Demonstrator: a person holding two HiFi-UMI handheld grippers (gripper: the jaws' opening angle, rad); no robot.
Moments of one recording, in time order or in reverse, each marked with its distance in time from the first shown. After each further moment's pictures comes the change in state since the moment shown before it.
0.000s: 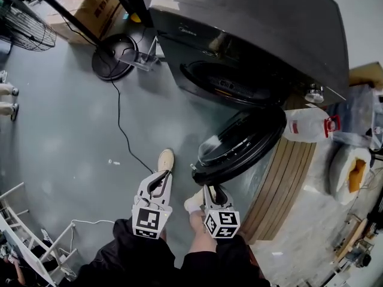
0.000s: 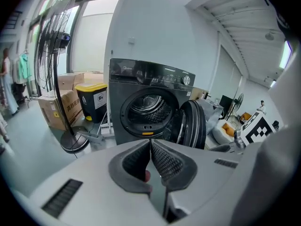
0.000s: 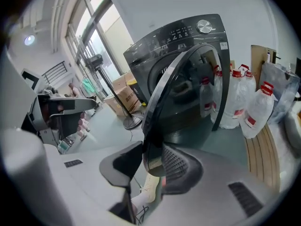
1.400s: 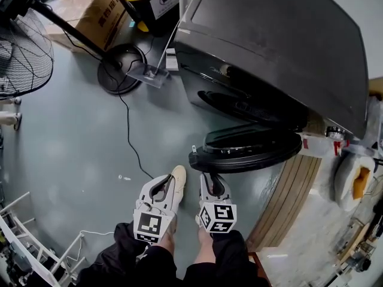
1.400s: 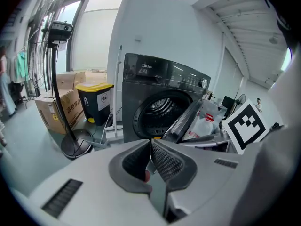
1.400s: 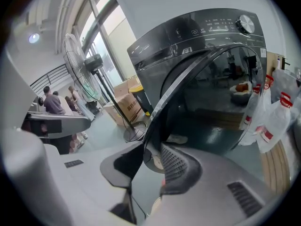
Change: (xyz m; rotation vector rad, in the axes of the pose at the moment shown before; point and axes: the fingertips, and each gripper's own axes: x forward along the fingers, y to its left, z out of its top) left arm 0.049 0.126 0.046 0.001 0.012 -0.012; right arm 0.141 0.080 0.129 -0.028 -0.095 0.009
